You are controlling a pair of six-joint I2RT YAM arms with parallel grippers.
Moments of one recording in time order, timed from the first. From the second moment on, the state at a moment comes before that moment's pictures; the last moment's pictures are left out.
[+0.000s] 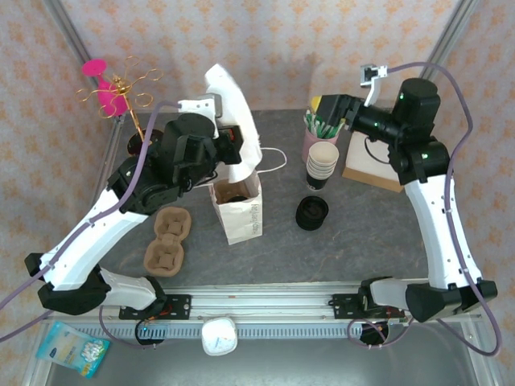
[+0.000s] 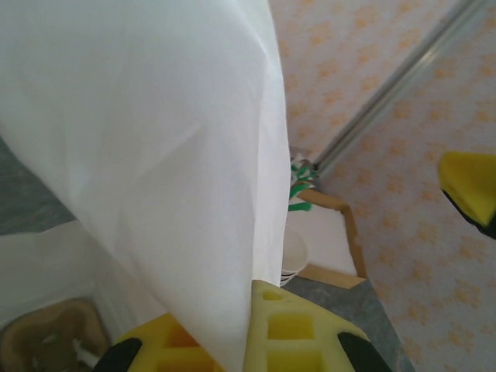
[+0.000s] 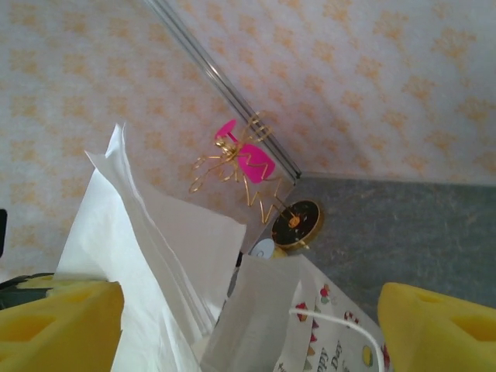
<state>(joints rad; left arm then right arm) -0.84 1.33 1.81 -0.90 -0.43 -0.69 0.18 1.24 1.59 -0.51 -0.72 0.53</state>
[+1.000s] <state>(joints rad) -0.81 1.48 1.66 -1.05 -0.59 -0.82 0.21 1.14 1.36 -0.46 -0.68 0.59</state>
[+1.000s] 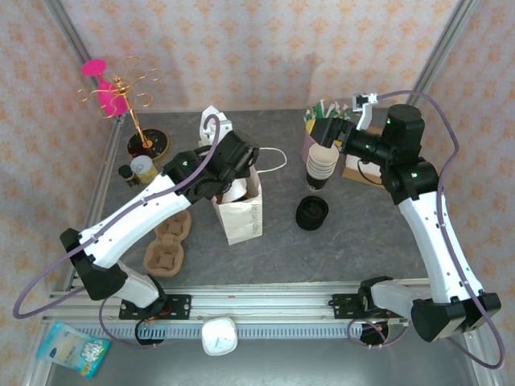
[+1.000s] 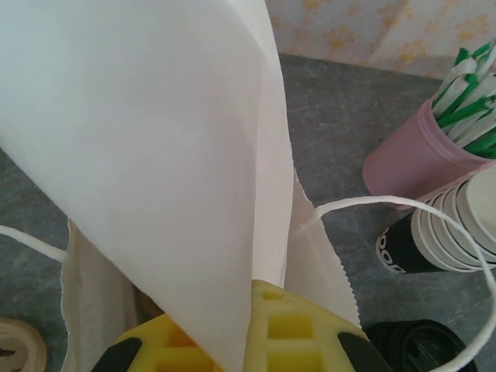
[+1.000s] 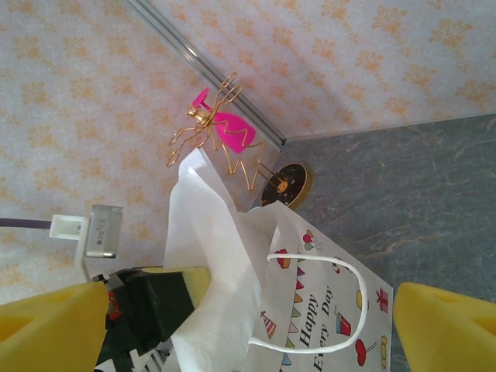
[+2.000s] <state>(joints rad) -0.61 1.59 1.72 -0.98 -0.52 -0.70 0.21 1.15 1.36 -0.44 -0.67 0.59</state>
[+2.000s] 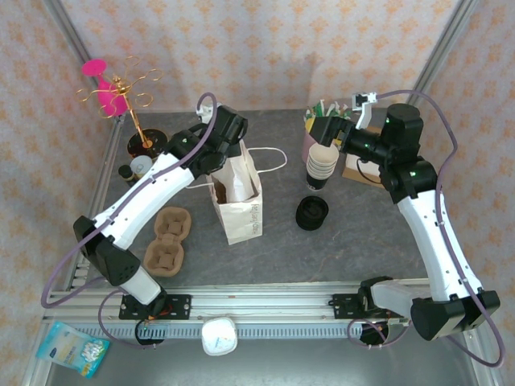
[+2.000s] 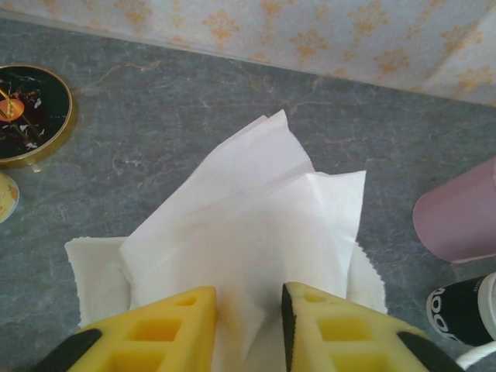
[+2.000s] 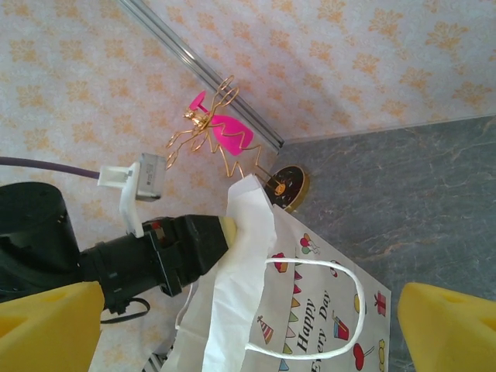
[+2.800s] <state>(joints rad) -0.61 1.60 1.79 -1.01 -0.43 -0.64 0.20 1.15 1.35 -0.48 -0.60 0.56</state>
